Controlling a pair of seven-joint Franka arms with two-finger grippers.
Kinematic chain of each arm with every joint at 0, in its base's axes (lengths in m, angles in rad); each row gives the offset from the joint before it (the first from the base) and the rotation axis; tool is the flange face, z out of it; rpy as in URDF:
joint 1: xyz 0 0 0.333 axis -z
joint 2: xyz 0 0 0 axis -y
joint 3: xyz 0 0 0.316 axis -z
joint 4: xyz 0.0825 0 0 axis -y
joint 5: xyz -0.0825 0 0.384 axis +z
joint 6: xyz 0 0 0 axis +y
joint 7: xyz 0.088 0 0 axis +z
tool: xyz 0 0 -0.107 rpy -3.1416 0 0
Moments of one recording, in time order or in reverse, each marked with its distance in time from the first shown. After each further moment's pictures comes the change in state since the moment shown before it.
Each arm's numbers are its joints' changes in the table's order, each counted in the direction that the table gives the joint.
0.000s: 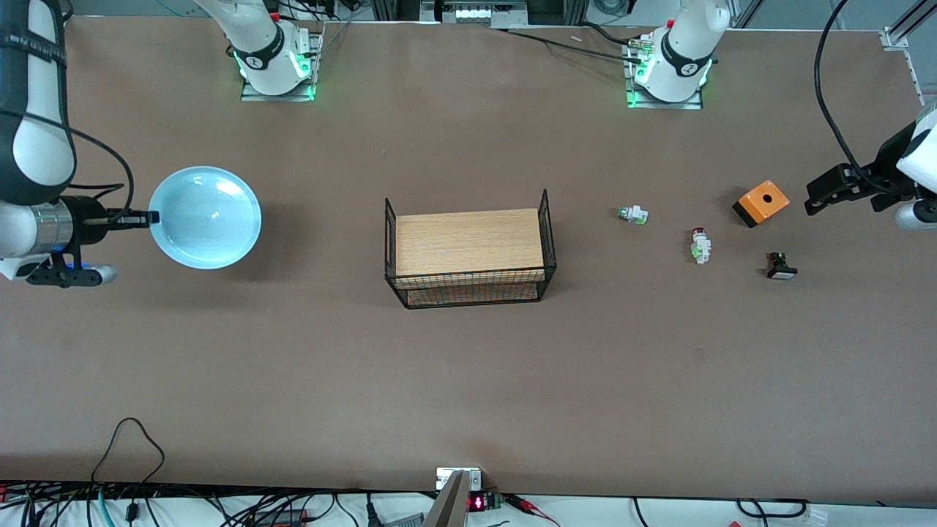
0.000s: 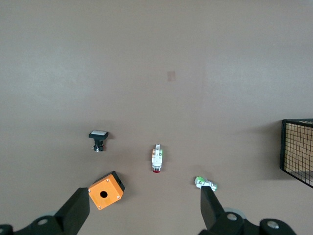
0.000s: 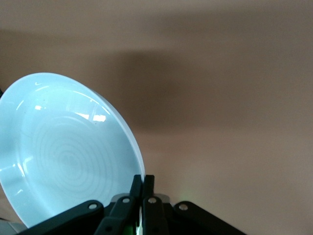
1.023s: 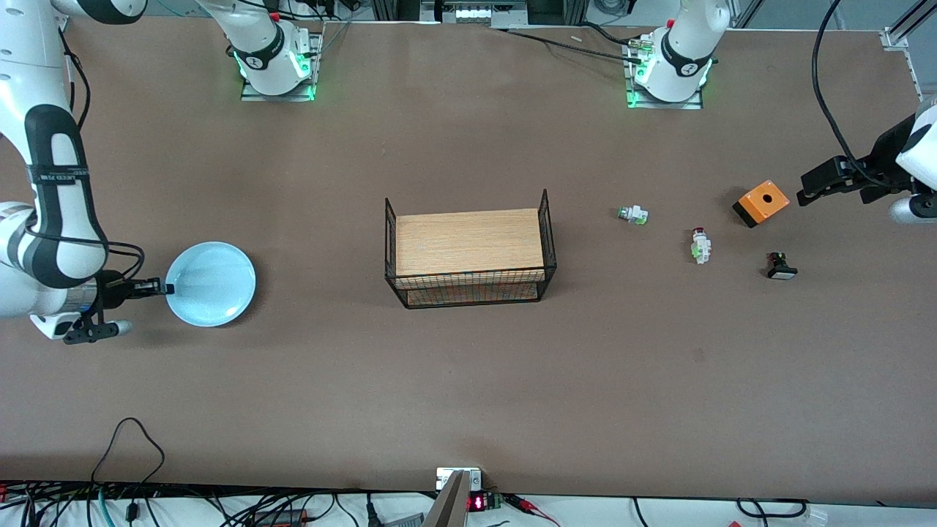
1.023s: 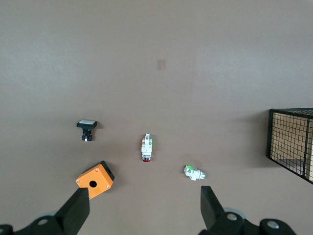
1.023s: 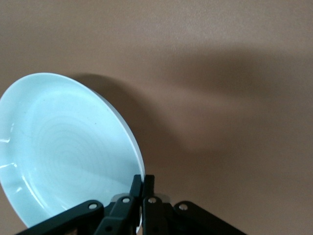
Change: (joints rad) left arm -0.004 0.004 -0.001 0.008 -0.052 0.041 -0.003; right arm 0.144 -0.331 -0.003 -0.005 0.127 -0.484 0.395
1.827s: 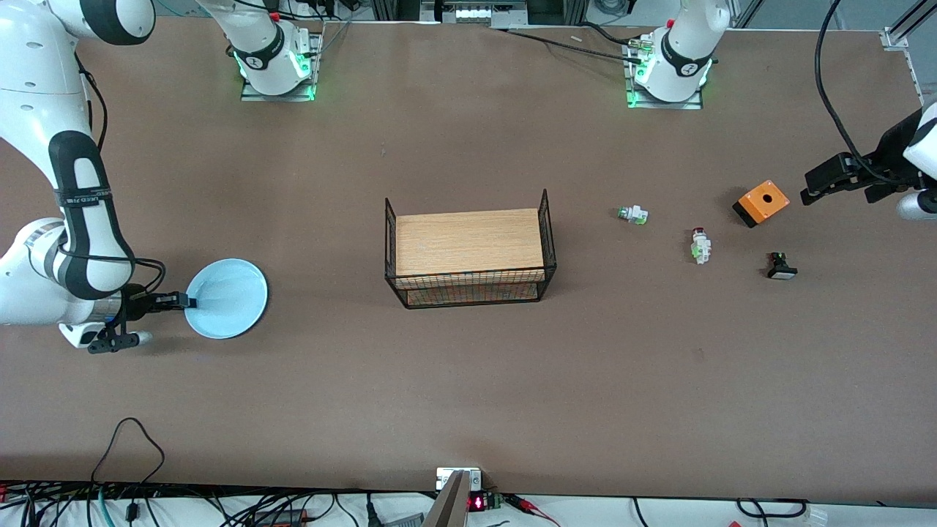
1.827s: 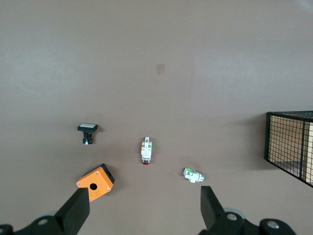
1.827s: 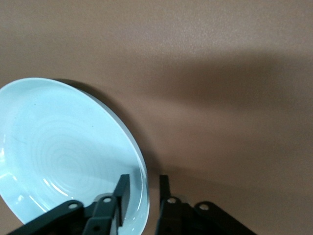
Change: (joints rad) left arm 0.000 0.001 -0.002 0.013 0.000 0.001 0.000; right arm 0.000 -0.067 -0.017 0.009 0.044 -0.100 0.012
